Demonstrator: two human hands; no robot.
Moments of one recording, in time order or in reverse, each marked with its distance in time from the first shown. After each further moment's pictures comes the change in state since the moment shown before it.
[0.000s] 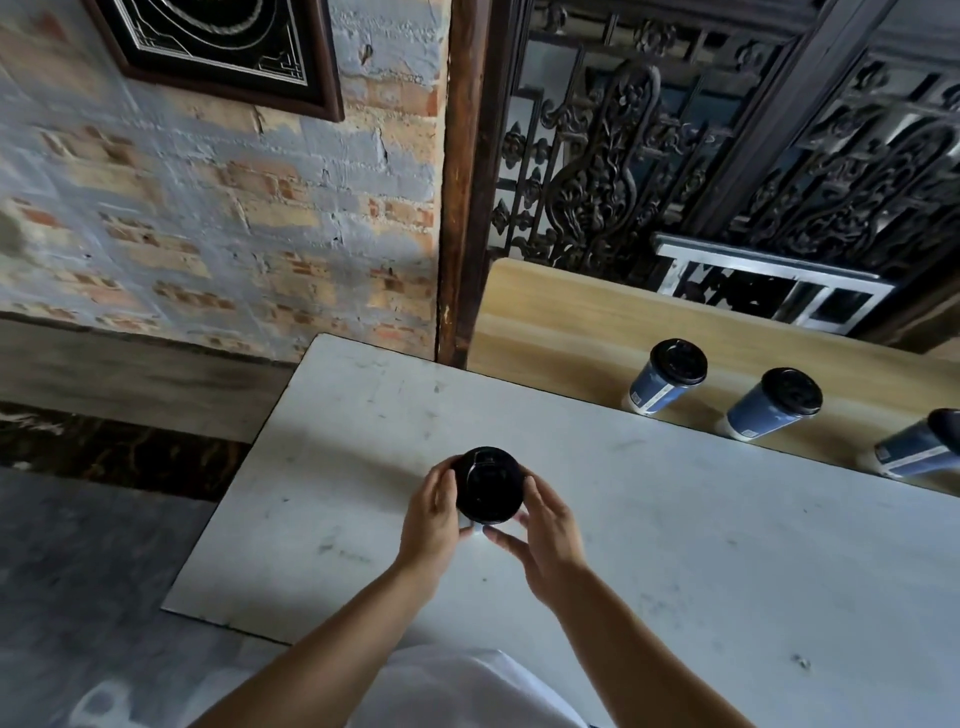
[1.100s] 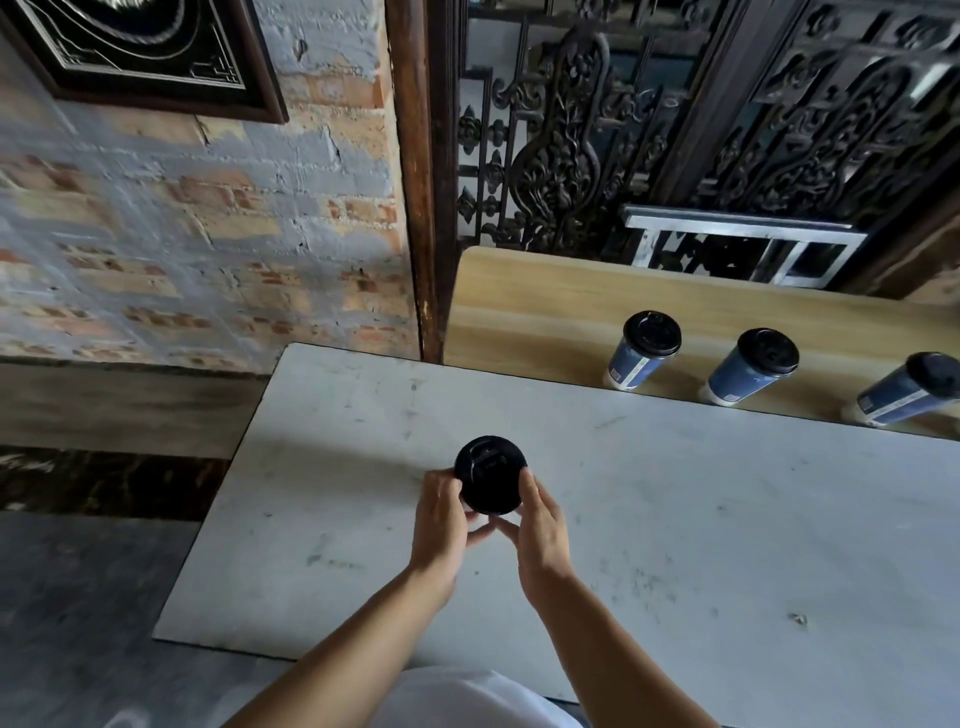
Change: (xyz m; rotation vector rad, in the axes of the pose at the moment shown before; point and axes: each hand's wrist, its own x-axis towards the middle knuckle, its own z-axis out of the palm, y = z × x) left_hand -0.007 -0.005 0.034 0.061 0.045 -0.182; right_hand -0.005 0.010 -0.011 -0.054 0.109 -0.137
